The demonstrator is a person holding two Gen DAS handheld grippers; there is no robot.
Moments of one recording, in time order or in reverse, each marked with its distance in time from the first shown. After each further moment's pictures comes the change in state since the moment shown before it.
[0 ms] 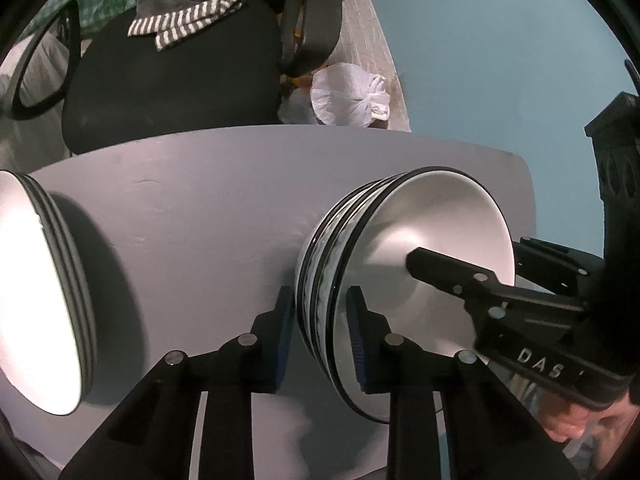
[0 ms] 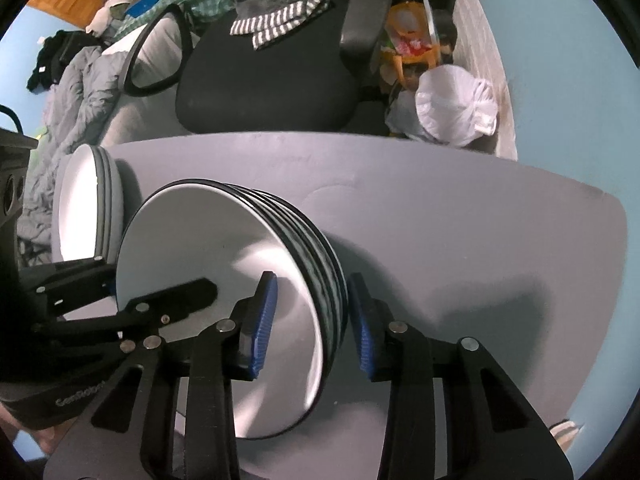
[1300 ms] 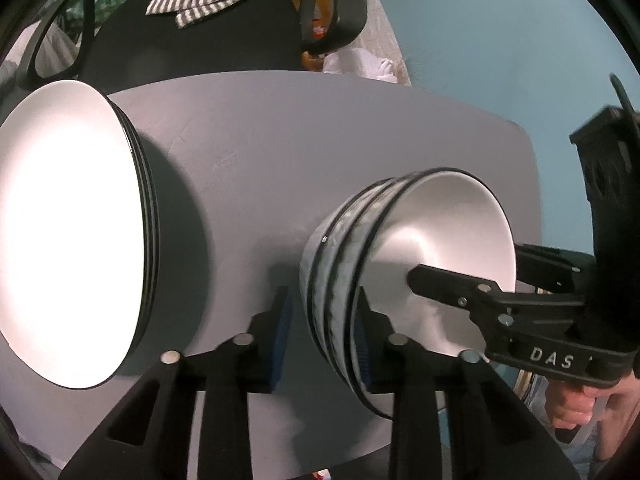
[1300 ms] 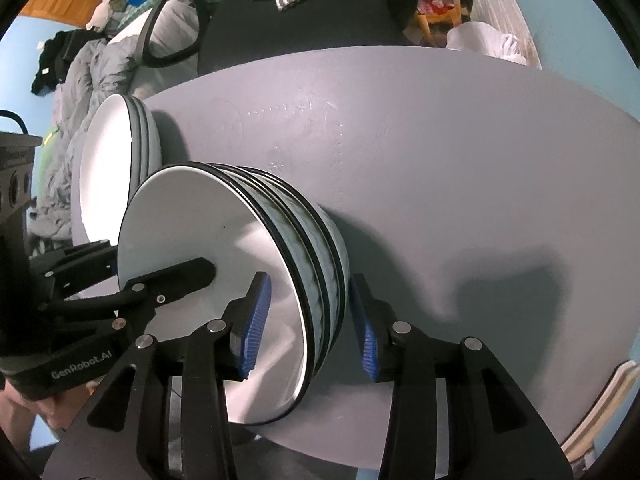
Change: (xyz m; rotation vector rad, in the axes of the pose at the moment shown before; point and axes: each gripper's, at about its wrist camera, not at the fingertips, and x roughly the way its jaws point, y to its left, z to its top) left arm -0.001 0.063 -0.046 0.032 0.018 -0.054; right arm 0.028 0.051 -0.029 0.057 0.082 0.065
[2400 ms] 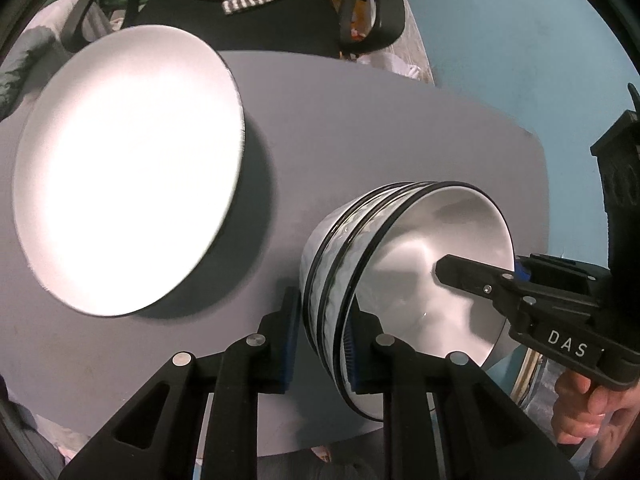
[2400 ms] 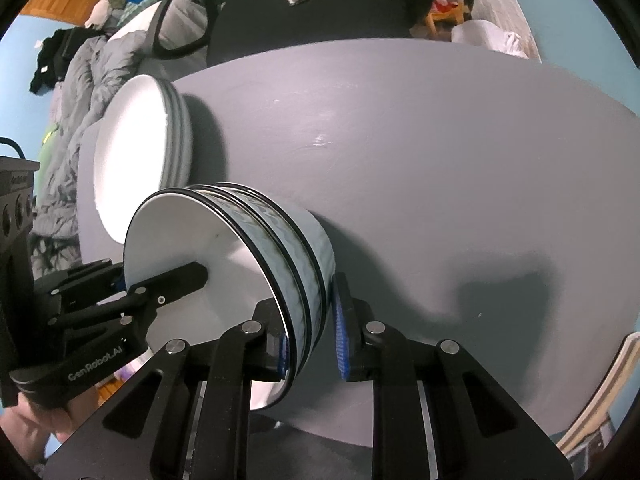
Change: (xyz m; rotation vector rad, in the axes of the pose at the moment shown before) left arm -0.019 0.026 -0.026 -0.094 -0.009 0.035; right arm -0.007 0.029 -0.010 0.007 0.011 -0.006
